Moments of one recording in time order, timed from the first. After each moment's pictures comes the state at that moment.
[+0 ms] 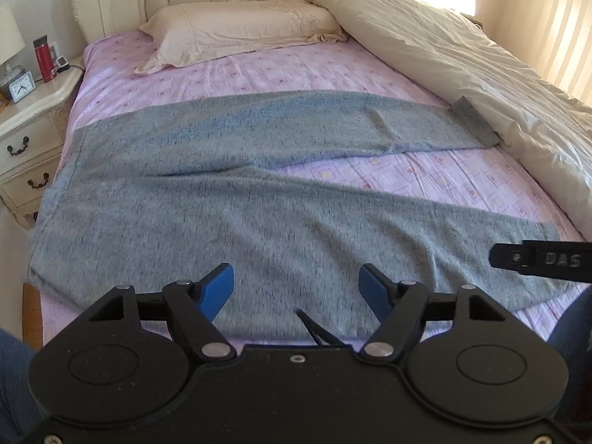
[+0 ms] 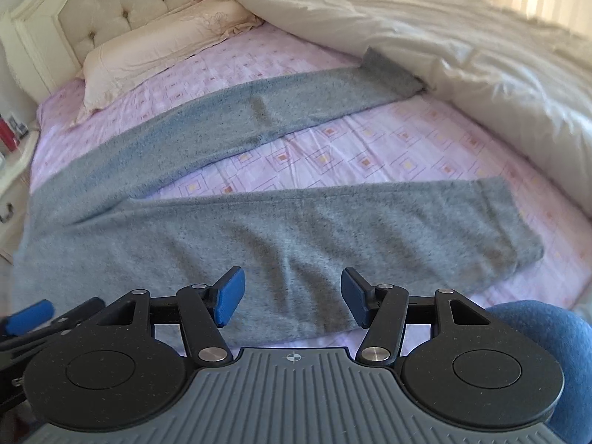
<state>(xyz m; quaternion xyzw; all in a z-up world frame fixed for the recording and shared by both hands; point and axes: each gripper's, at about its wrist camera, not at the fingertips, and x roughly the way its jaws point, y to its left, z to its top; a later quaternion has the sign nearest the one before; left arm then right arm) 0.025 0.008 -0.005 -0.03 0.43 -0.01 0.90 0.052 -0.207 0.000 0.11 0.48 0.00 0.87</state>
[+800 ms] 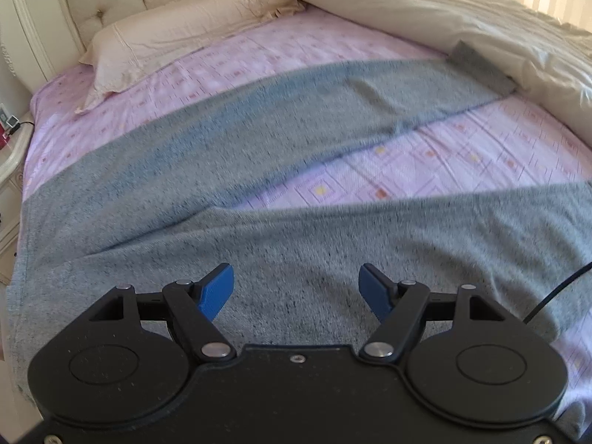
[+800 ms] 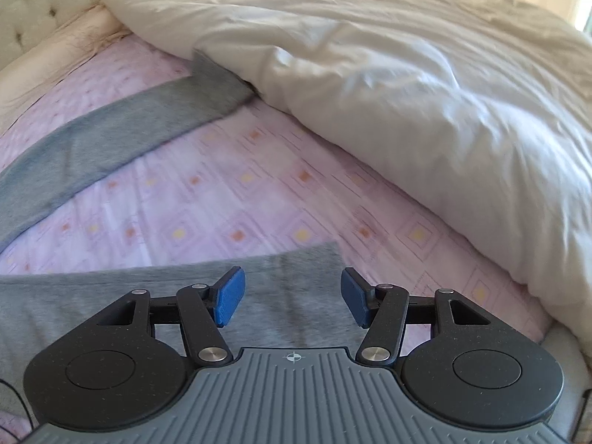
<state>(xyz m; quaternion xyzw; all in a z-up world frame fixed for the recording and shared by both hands) 0.121 -0.017 -0.066 0.09 0.46 -0.05 0.88 0.128 -0.428 -0.074 0.09 0.50 -0.11 0.86</state>
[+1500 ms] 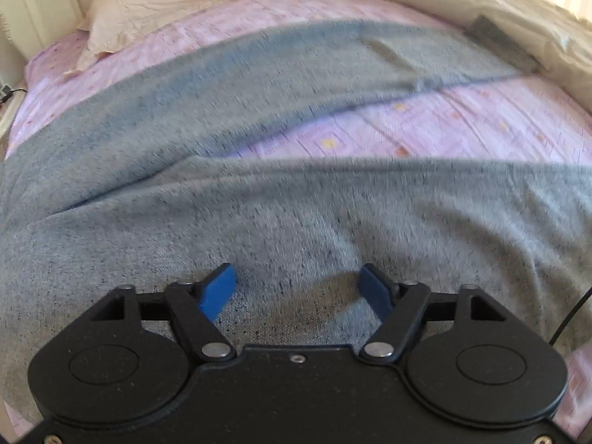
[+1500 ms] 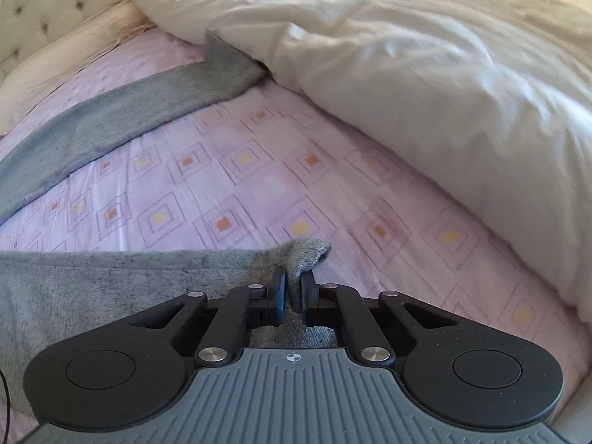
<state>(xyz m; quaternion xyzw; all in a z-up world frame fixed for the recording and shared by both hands) 0.127 -0.008 -0.108 0.06 0.47 -0.04 0.88 0.138 -0.426 -0.097 0.04 0.46 -0.04 0.89</state>
